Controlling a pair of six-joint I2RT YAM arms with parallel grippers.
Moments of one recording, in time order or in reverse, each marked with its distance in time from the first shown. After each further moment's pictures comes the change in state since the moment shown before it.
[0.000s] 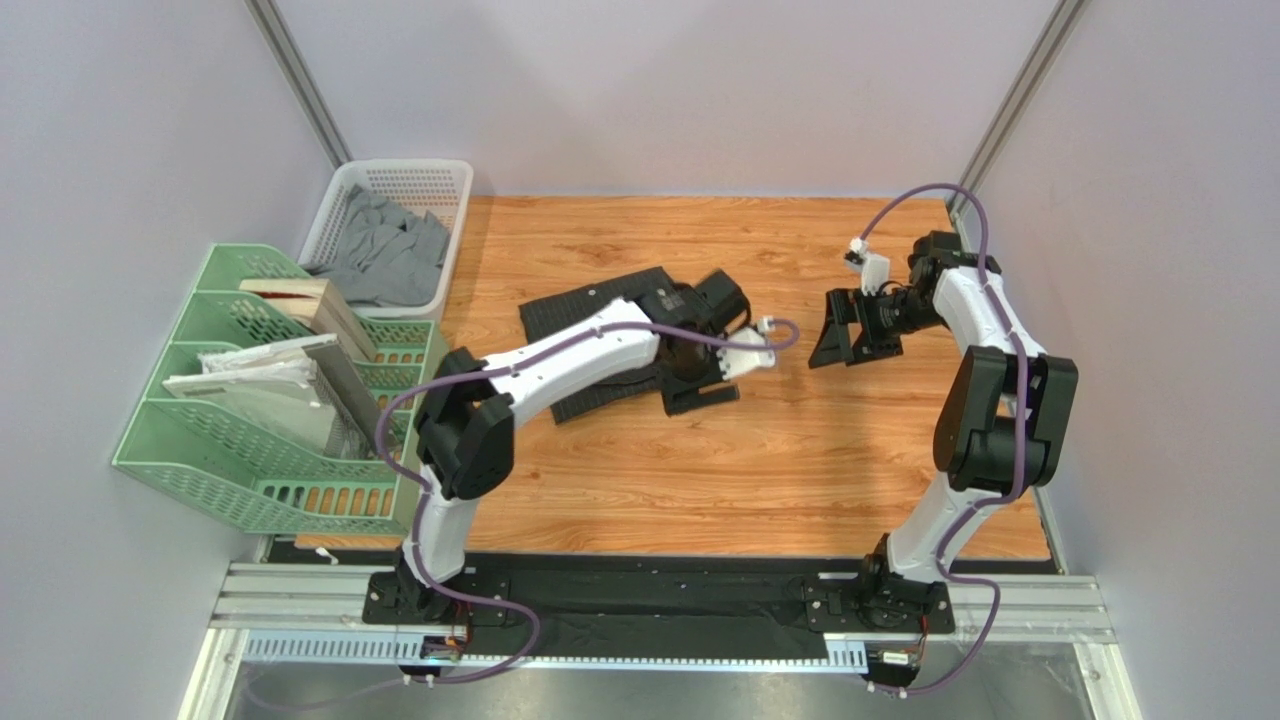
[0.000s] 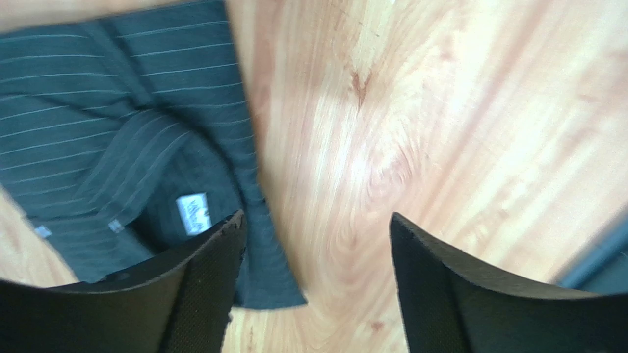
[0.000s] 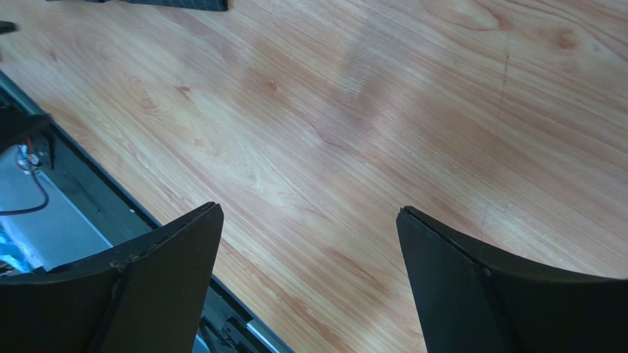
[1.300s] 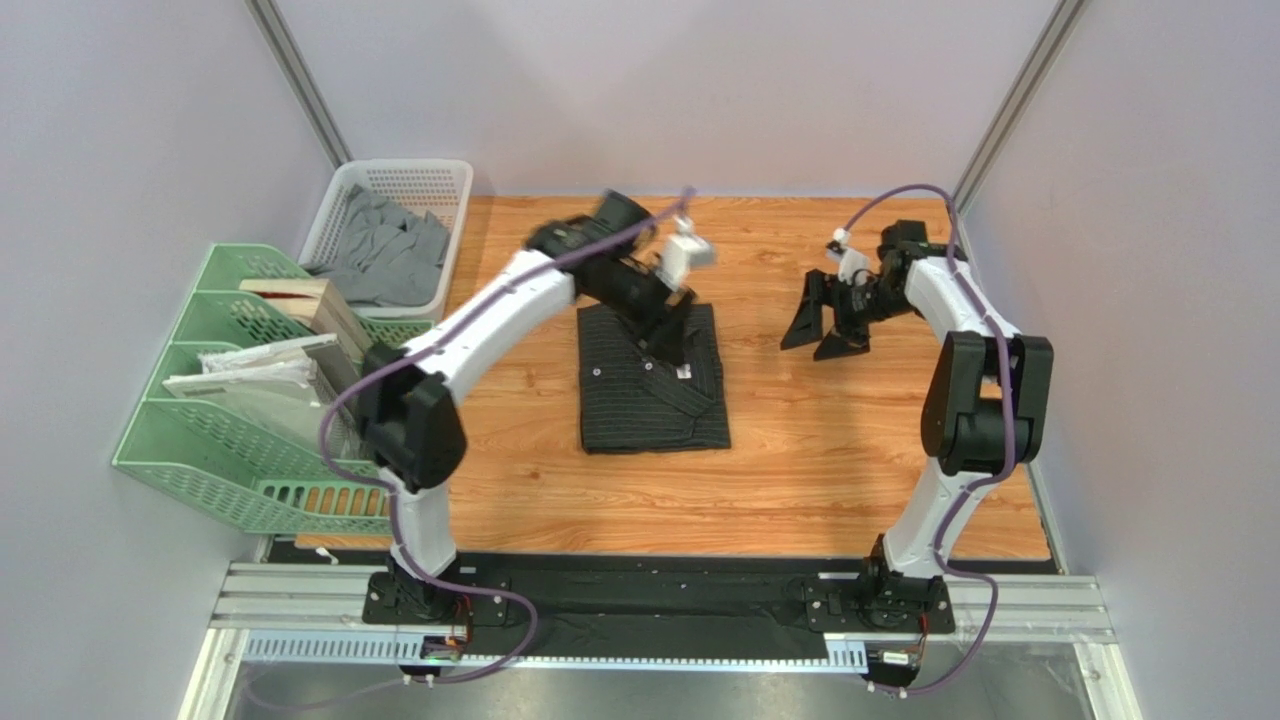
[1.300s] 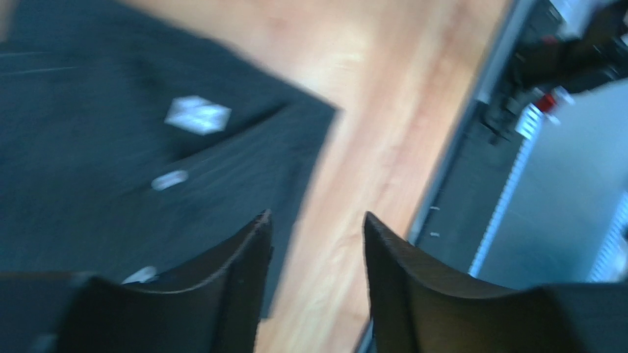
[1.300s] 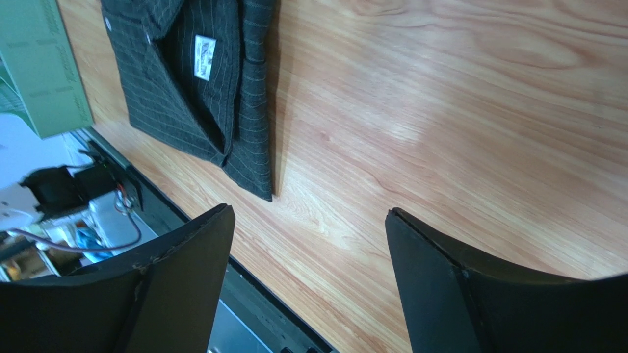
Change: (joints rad) left arm 0.270 -0.126 -0.007 0.072 0.670 -0.300; right arm 0.083 0.084 0.060 0.075 -0.040 0.347
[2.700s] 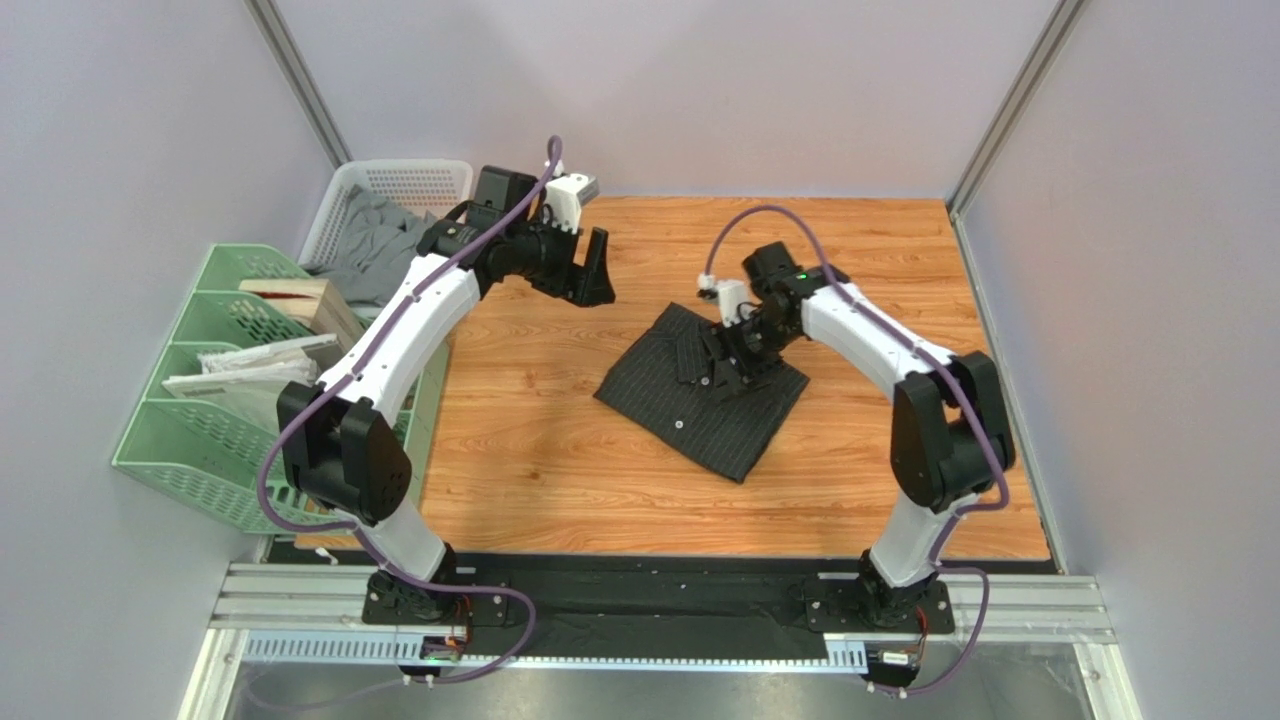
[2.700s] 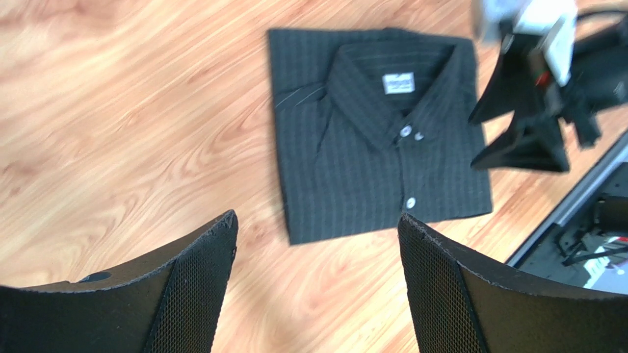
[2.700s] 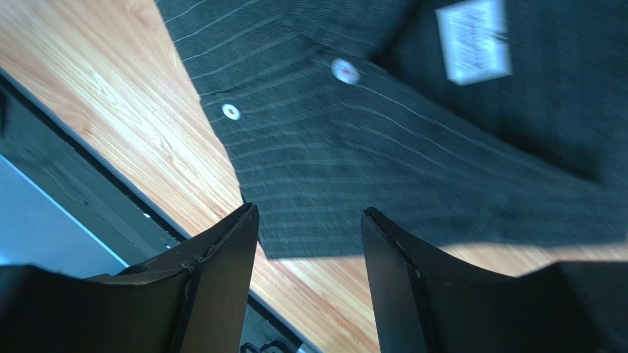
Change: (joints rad) left arm 0.299 -0.251 -0.199 0.243 -0.195 -0.164; right arm 0.449 -0.137 -0.106 0.053 0.270 -0.033
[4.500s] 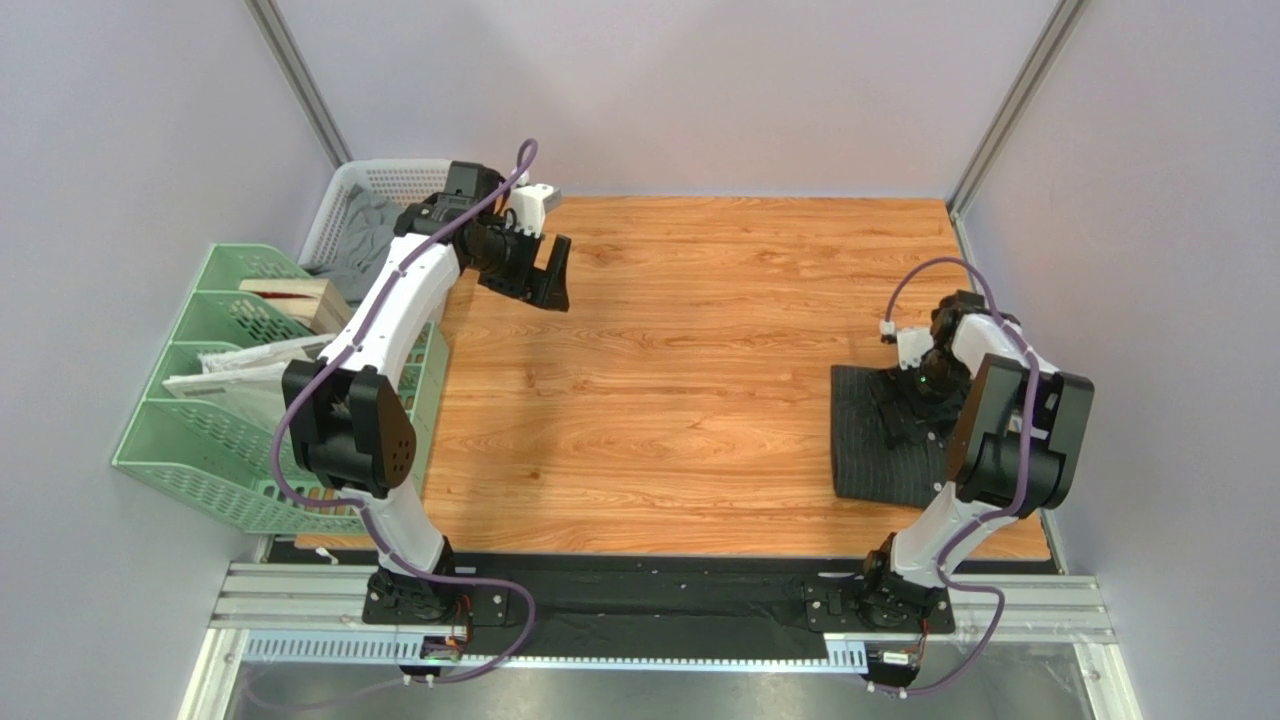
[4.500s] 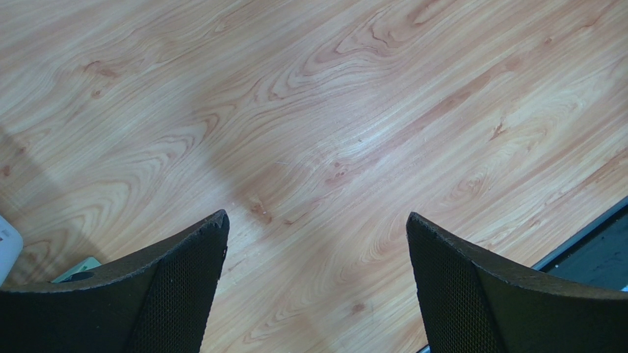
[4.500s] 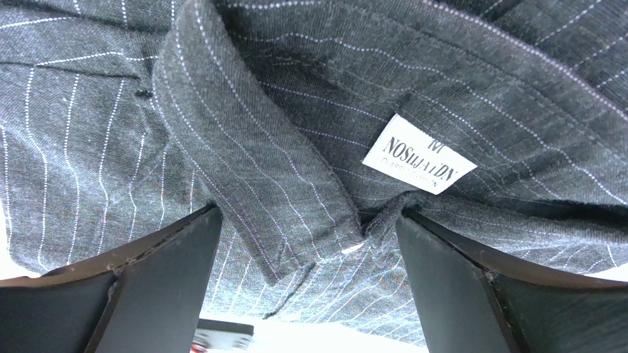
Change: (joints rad) left arm 0.167 0.090 0.067 -0.216 -0.047 0.171; right arm -0.660 -0.003 -0.253 -0.003 0.410 -0.425
